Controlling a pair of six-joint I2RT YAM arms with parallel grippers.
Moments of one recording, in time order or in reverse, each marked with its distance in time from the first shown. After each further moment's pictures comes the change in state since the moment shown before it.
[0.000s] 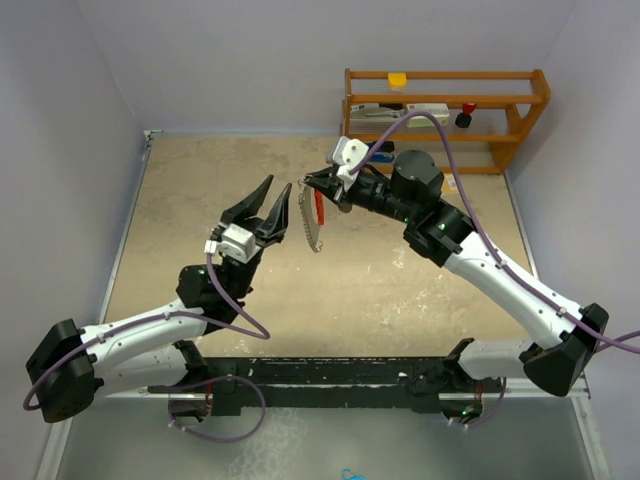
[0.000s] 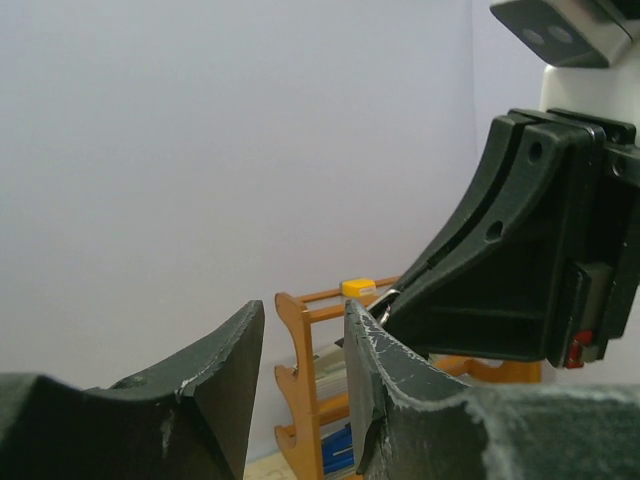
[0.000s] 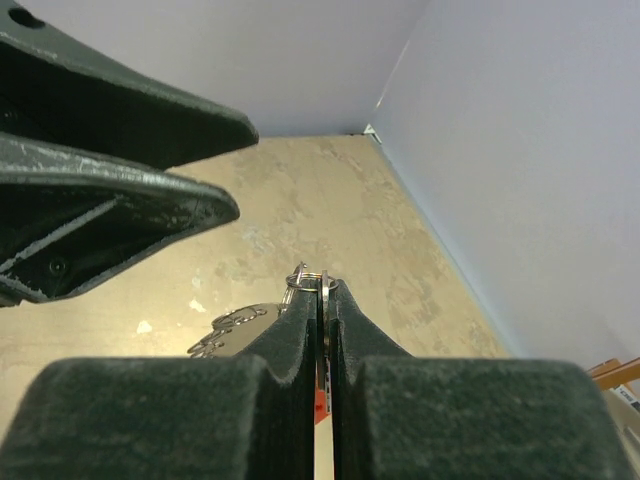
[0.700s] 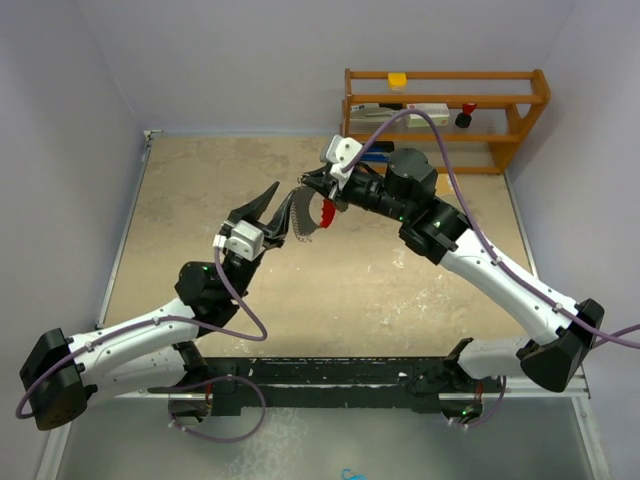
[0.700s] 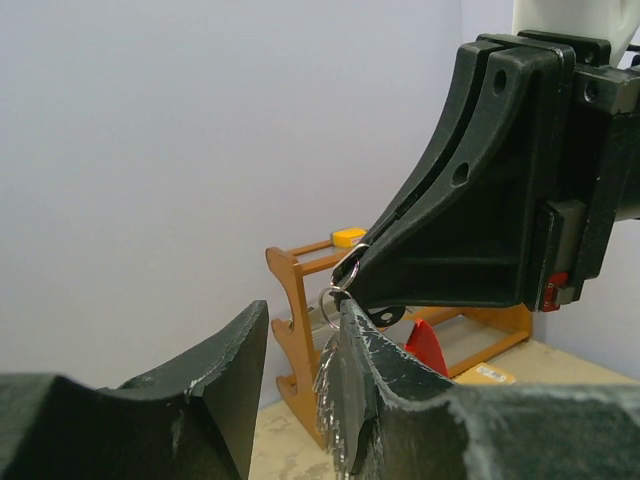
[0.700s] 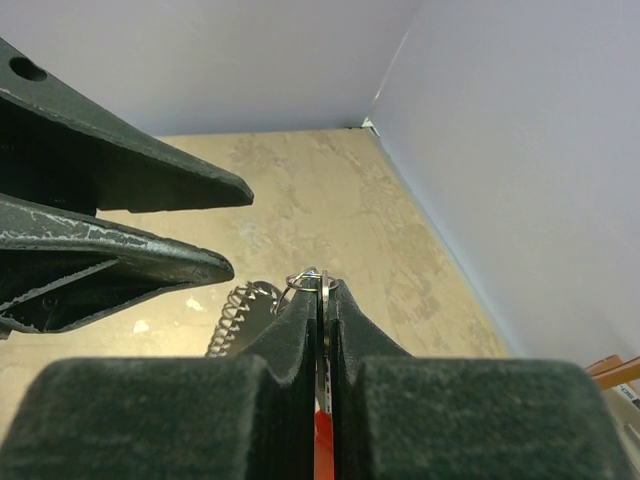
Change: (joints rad) left arm -0.002 -0.075 0.003 -0.225 0.019 -0.016; right arm 0.014 0.028 0.031 -0.013 0.025 -0.006
